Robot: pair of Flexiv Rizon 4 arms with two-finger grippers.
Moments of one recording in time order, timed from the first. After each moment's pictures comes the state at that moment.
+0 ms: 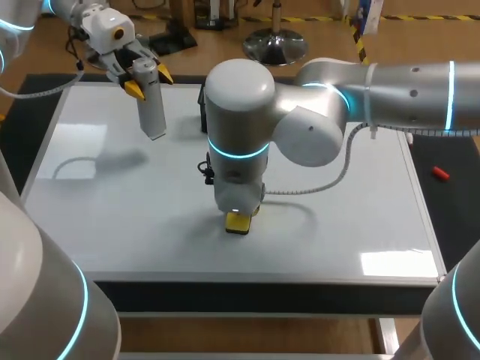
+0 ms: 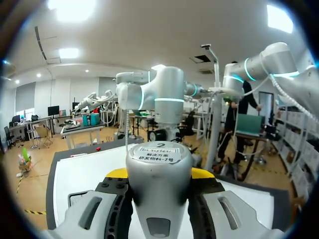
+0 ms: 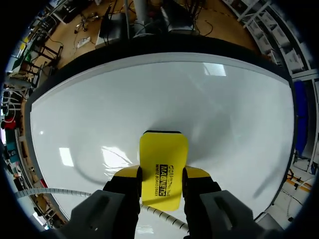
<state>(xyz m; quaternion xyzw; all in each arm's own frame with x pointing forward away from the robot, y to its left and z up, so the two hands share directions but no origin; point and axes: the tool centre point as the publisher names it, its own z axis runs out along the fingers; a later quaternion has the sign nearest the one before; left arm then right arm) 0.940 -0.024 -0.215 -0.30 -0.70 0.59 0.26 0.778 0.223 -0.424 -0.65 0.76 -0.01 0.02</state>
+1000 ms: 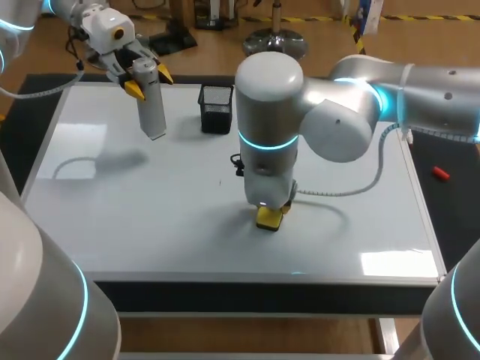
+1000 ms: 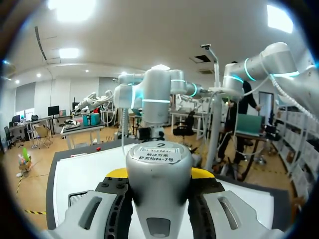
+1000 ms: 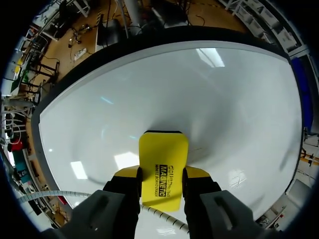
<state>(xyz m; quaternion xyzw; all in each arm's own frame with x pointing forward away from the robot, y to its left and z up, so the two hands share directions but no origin) 0.940 -0.024 -0.215 -0.30 -0.70 0.59 0.26 0.787 0.153 -0.424 -0.59 0.81 -0.02 0.00</state>
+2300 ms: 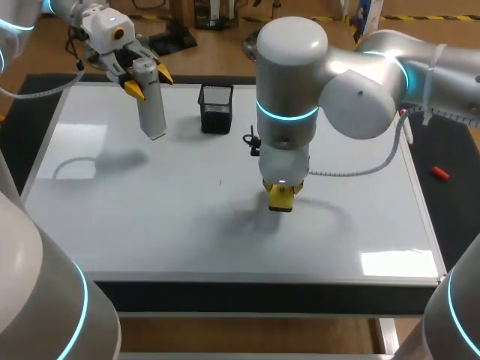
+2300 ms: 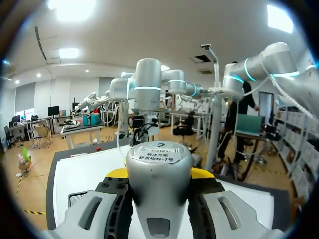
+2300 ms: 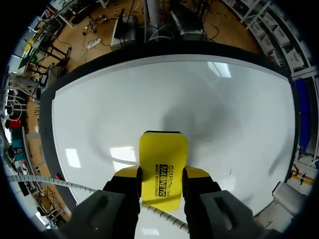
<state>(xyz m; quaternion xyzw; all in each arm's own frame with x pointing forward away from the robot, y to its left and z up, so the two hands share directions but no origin) 0.940 -0.024 -0.215 -0.30 -0.70 0.59 0.26 0.802 0.134 -0.381 -0.65 0.76 -0.02 -0.01</state>
